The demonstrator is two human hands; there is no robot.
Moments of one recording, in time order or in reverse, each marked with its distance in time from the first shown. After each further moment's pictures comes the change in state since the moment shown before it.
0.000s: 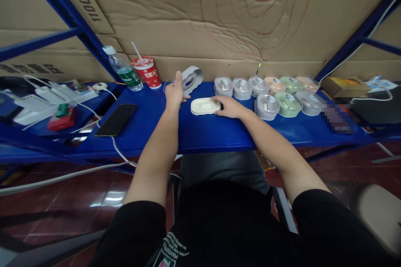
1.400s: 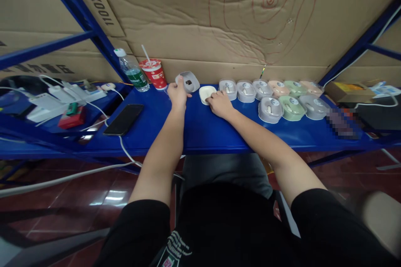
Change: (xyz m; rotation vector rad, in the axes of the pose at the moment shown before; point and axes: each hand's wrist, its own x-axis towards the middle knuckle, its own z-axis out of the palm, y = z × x) left_hand 0.004 0.001 0.004 -0.106 0.197 0.009; right_hand 0.049 -0.042 0.026 -0.516 0.056 0.028
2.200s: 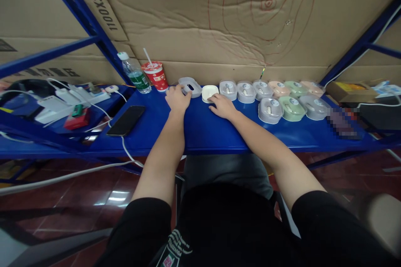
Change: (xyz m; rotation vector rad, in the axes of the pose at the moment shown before) left_hand 0.003 -0.016 -0.021 0.857 -0.071 0.365; right_hand -0.008 0.015 0.009 0.240 0.016 0.013
